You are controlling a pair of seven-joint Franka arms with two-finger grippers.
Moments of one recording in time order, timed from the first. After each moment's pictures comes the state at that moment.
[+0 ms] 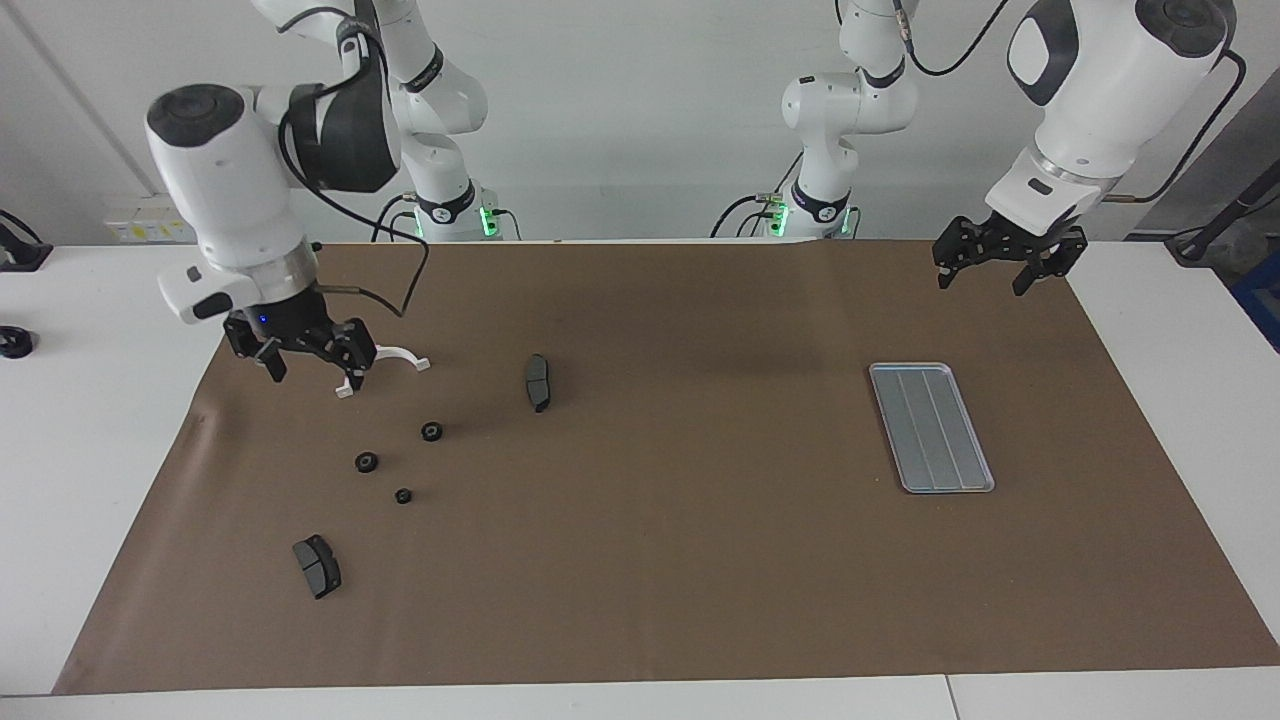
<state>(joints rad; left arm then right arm) -0.07 0.01 0.00 -1.61 0.02 1.58 0.14 -0.11 0.09 0.13 -1.63 -0.09 1.80 0.17</state>
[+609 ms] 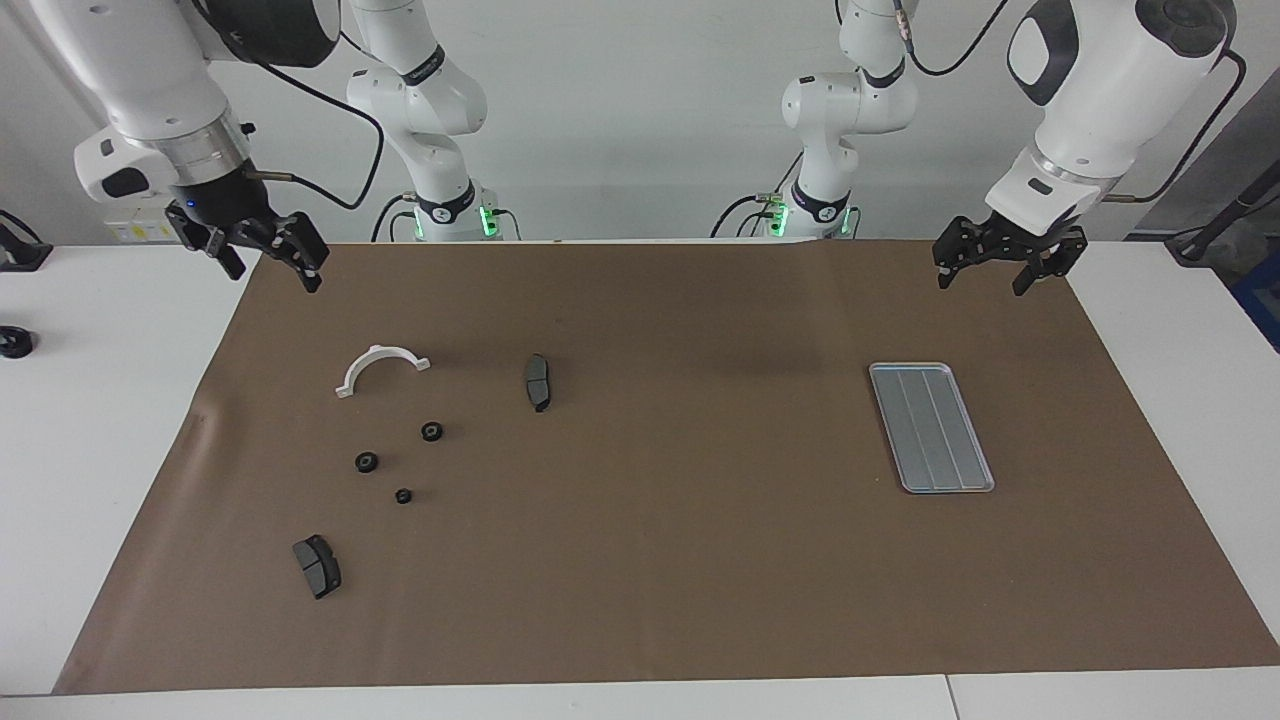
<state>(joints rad) -0.07 0.01 0.00 -1.61 0.02 1.58 0.14 -0.08 0.02 0.00 -1.53 -0.02 1.54 0.17</state>
